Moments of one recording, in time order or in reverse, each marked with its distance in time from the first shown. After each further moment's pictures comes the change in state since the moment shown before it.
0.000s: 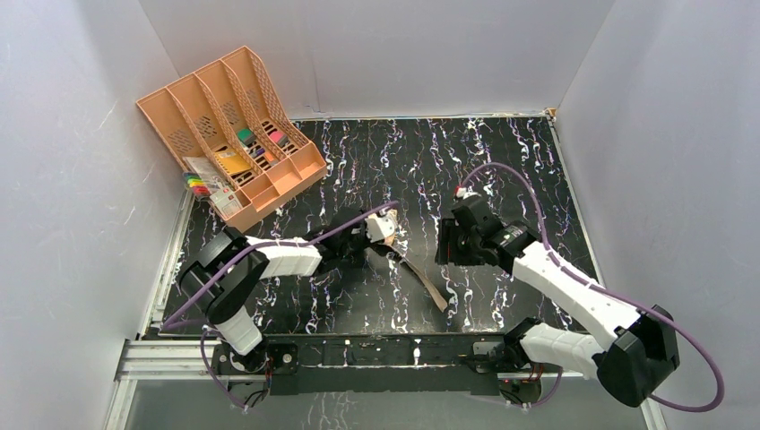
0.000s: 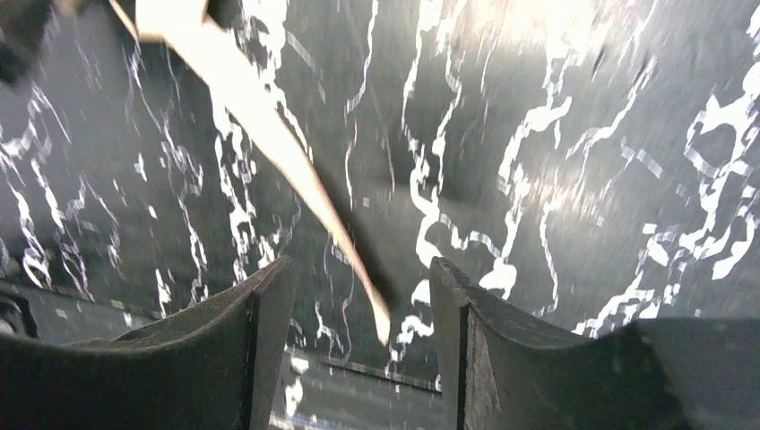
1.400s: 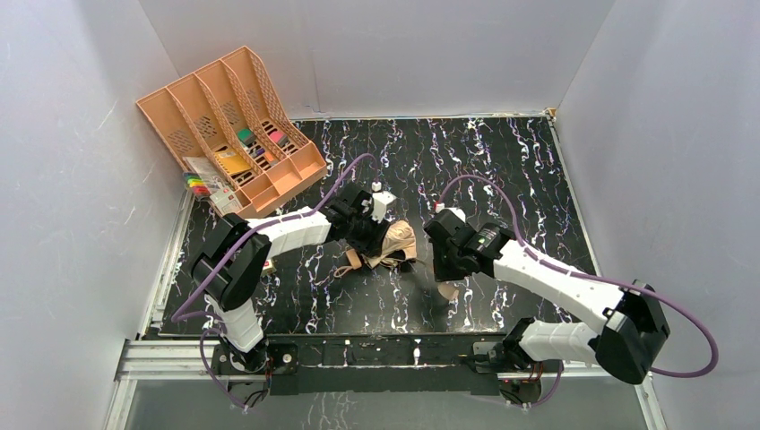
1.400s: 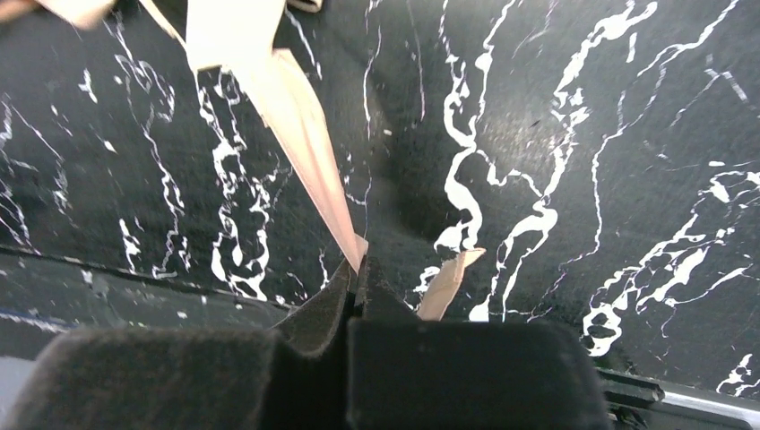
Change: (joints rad) left arm 0.075 0.095 0.311 -0.536 0.394 -0.593; right arm 0.166 0.092 0.041 -0.075 0.104 0.111
